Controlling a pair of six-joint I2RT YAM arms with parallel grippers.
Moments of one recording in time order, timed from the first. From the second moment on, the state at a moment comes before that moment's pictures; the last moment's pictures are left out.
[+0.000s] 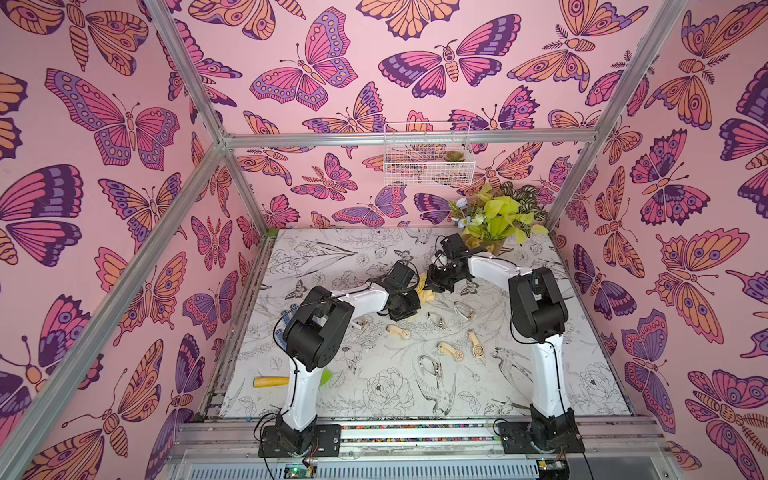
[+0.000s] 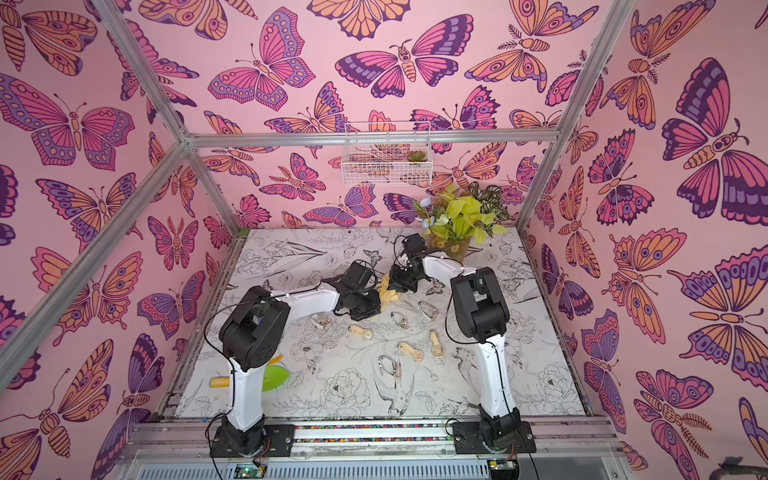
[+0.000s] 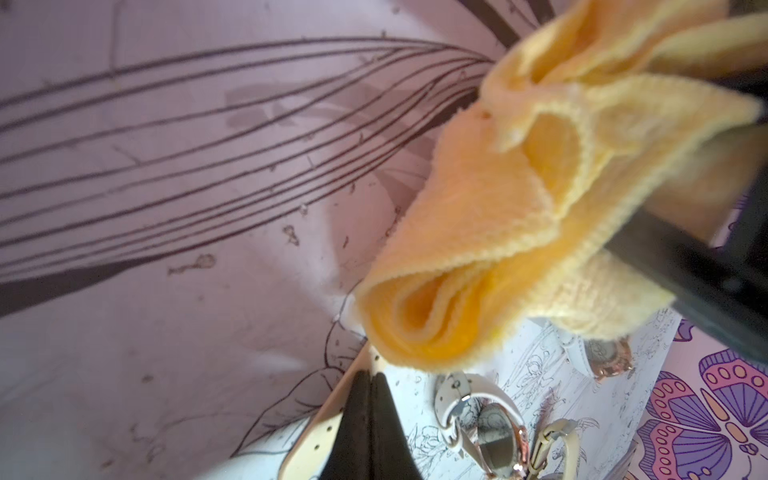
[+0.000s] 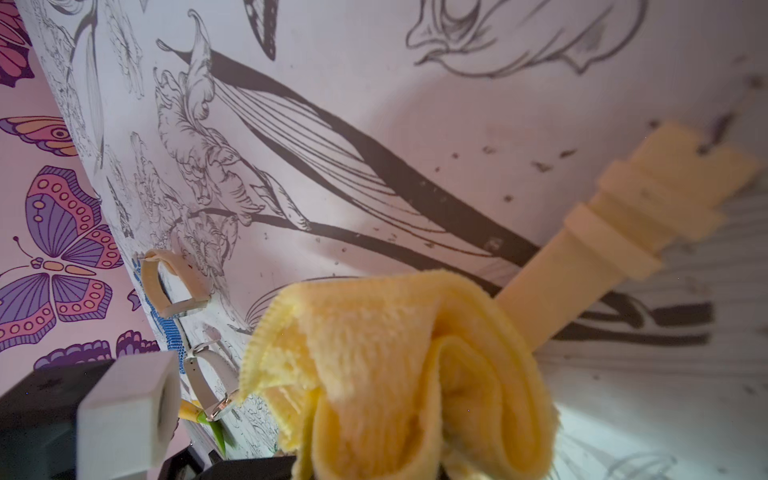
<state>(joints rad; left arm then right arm) -0.62 2.04 1.32 -0.34 0.27 -0.86 0.38 2.24 1.67 -0.60 -0.51 0.61</state>
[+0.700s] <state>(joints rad) -0.61 2.04 1.32 -0.34 0.29 -0.83 0.32 2.14 1.48 -0.49 -0.55 0.65</state>
